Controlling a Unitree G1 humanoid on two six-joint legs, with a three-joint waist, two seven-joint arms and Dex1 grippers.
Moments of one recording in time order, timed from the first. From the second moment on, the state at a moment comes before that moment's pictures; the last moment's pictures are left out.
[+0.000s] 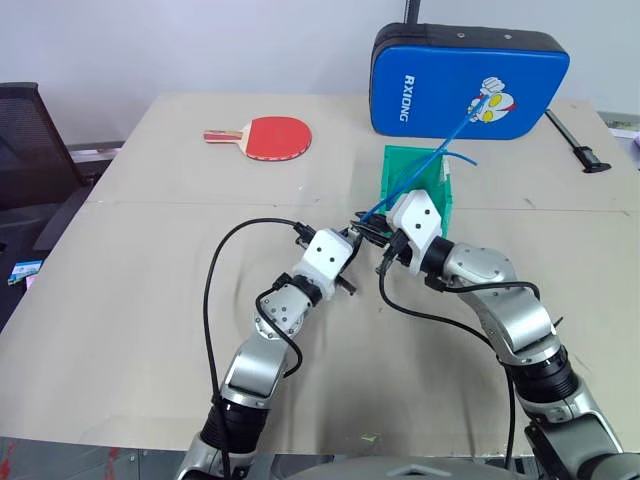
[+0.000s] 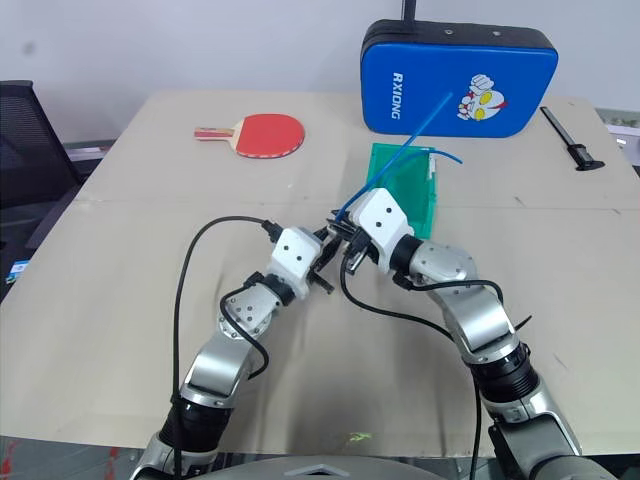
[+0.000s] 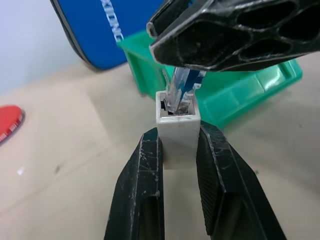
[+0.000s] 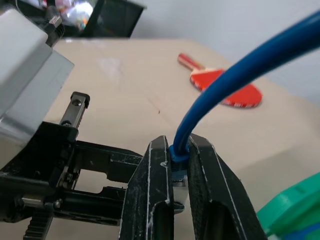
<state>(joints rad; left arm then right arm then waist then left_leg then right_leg) -0.16 0.19 -0.25 -0.25 0.09 0.20 -0.35 -0.44 -0.28 0.32 -0.32 0.14 0.52 0.53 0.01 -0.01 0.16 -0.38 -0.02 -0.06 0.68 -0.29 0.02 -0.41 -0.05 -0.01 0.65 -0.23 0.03</state>
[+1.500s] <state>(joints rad) -0.06 0.28 -0.17 -0.26 -0.06 0.21 -0.51 -0.46 -0.17 0.28 -0.05 0.17 0.50 0.58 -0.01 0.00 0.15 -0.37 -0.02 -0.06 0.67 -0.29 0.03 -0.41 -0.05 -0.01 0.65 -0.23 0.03</state>
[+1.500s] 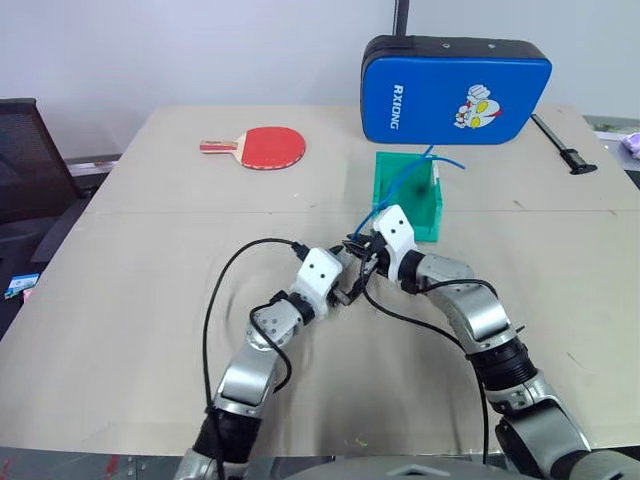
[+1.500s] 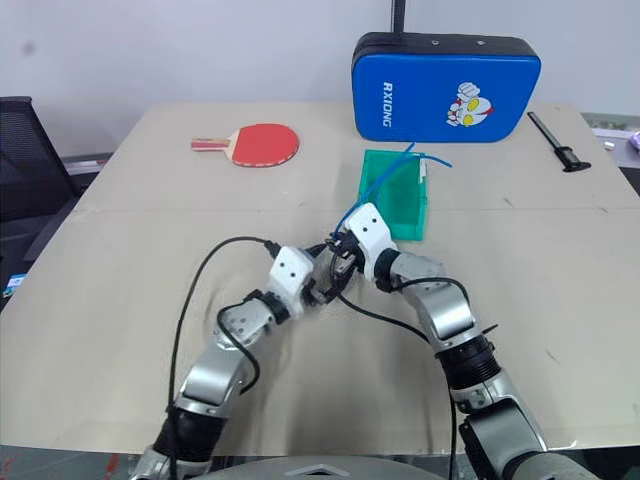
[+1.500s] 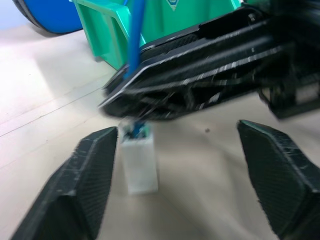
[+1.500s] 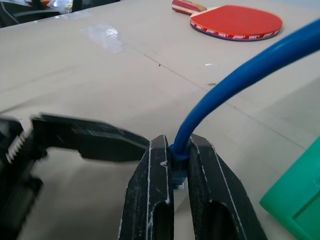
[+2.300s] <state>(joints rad) -0.31 0.58 0.13 -0.62 -0.64 0.79 -0.60 -0.97 -0.37 -0.03 0.57 0.39 0.62 0.74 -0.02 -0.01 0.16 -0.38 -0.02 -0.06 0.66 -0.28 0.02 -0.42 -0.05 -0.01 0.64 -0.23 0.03</state>
